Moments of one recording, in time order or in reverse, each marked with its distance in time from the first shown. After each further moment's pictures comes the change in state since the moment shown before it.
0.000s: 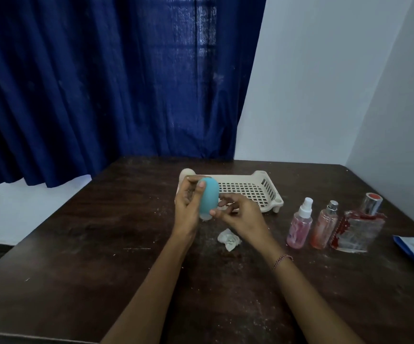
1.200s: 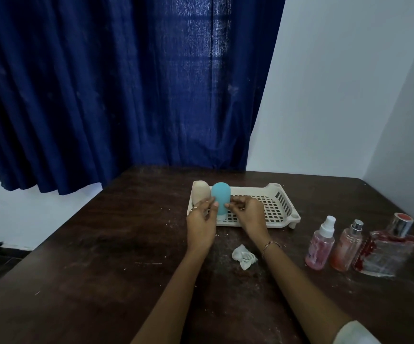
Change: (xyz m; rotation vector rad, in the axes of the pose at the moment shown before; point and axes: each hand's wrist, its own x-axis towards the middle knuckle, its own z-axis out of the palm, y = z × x) left_hand 0.009 -0.025 -0.003 0.489 0.108 -0.148; right_hand 0.066 0.032 0.026 -0.119 0.138 0.126
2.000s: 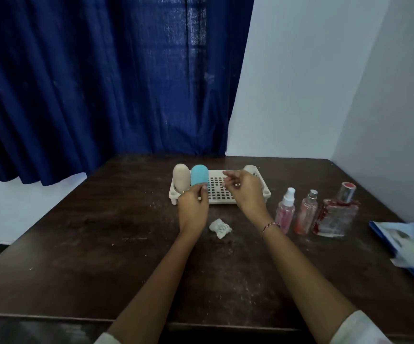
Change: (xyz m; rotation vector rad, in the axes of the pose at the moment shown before) left_hand -0.035 0.026 0.011 0.217 0.036 0.137; right_hand -0.044 -0.026 -0.064 -0.043 0.091 -0.118
